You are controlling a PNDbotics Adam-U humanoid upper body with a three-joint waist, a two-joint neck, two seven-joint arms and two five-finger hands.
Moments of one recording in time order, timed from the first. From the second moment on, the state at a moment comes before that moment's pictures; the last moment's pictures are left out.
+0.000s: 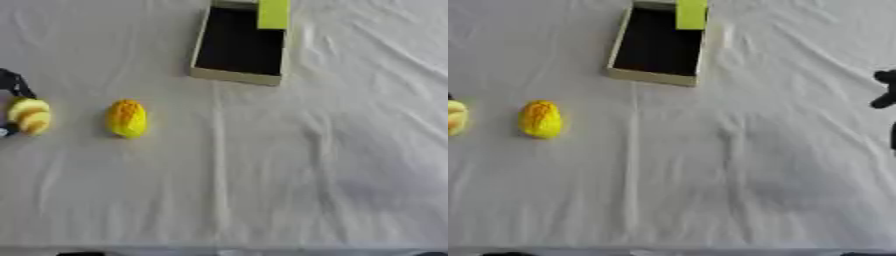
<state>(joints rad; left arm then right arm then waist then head) -0.72 0.86 -0.24 -0.97 -0.77 -0.63 -0.25 0.10 -0.53 -0.16 -1.98 -0.19 -0.62 0.05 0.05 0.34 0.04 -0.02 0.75</state>
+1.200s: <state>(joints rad) -1.07 0.61 -0.27 -1.28 -0.67 -0.63 -0.23 0.12 -0.53 -0.16 -1.98 -0.20 -0.62 0.04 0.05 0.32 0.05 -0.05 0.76</state>
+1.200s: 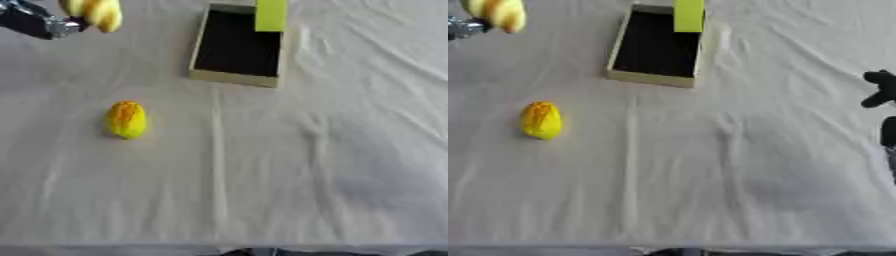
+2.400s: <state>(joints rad) -1.22 0.14 -0.17 -0.88 -1.08 -0.55 -0.05 0.03 -0.54 -0.14 -1.98 -0.26 -0.62 0.10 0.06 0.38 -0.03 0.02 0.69</state>
